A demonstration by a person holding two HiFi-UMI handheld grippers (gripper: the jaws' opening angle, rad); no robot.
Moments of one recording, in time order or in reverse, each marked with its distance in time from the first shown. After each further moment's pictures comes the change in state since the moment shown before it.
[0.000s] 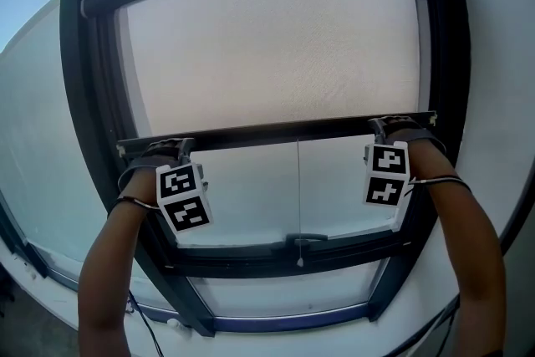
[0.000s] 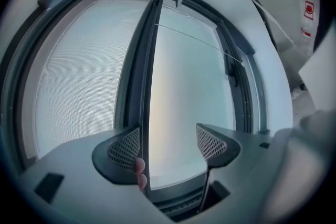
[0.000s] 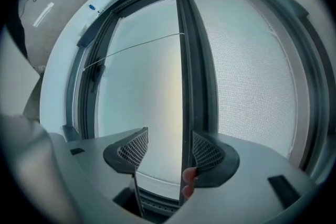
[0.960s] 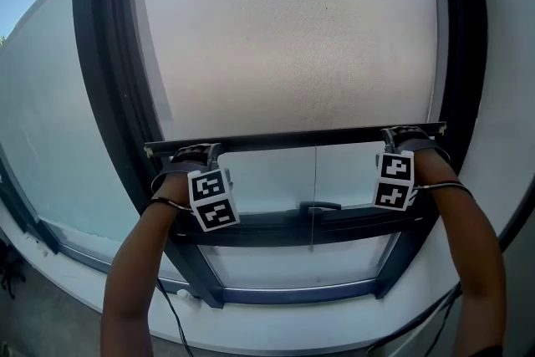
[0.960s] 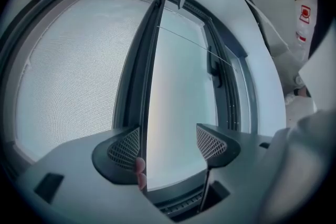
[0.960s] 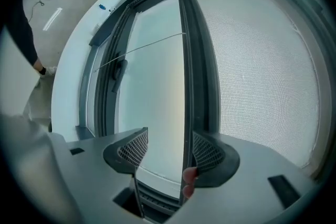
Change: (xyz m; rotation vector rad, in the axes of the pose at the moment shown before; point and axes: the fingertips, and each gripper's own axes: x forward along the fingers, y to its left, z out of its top) left arm 0.033 -0.094 0.000 -0.026 -0.026 -0.089; right arm 0.025 0.098 0.003 -0.024 0.011 0.130
